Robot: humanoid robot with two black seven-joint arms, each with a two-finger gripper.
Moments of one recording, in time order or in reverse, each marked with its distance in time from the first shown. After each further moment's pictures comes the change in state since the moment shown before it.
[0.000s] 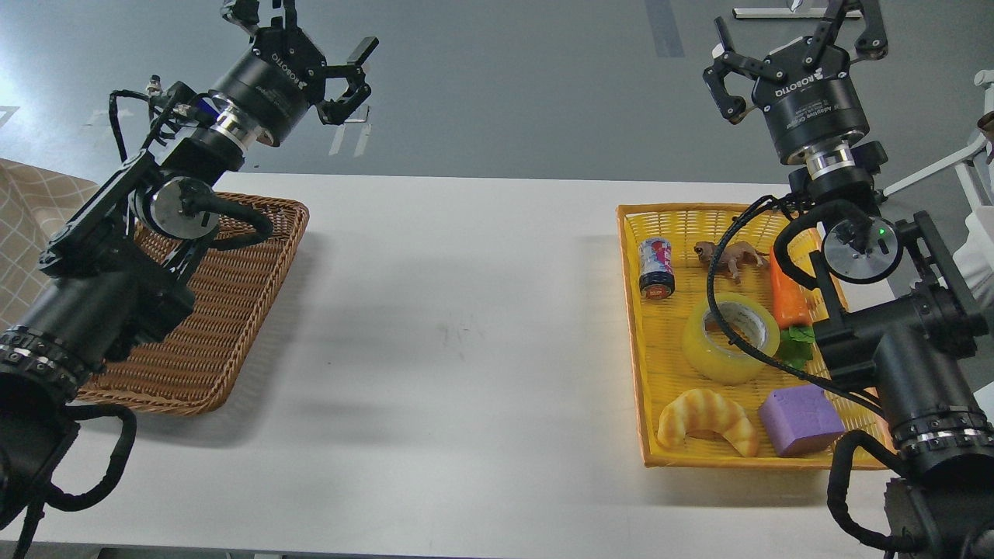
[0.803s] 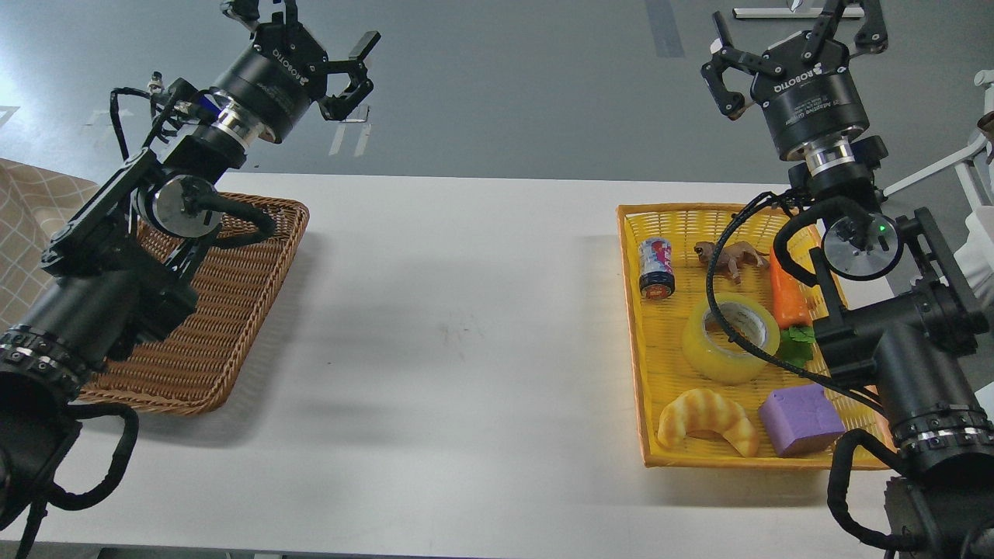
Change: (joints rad) left arm -0.002 -0.005 -0.003 -0.008 0.000 0.000 -0.012; right arm 0.004 -0.002 -0.008 0.010 -0.008 0.000 -0.003
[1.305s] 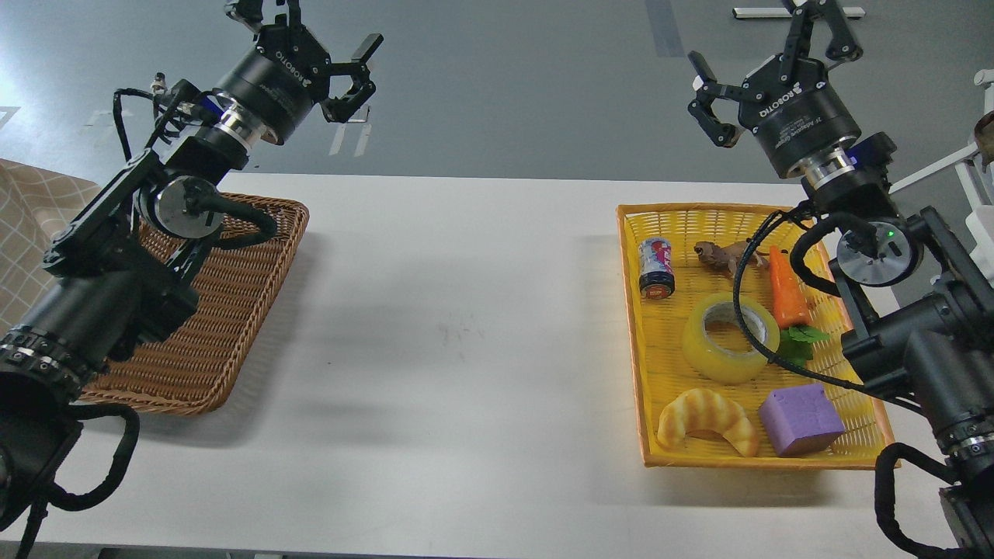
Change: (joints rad) left arm 0.001 -0.002 0.003 0.001 0.002 0.000 0.003; right arm -0.004 -0.187 -0.235 0.035 -0.009 0.000 0.000
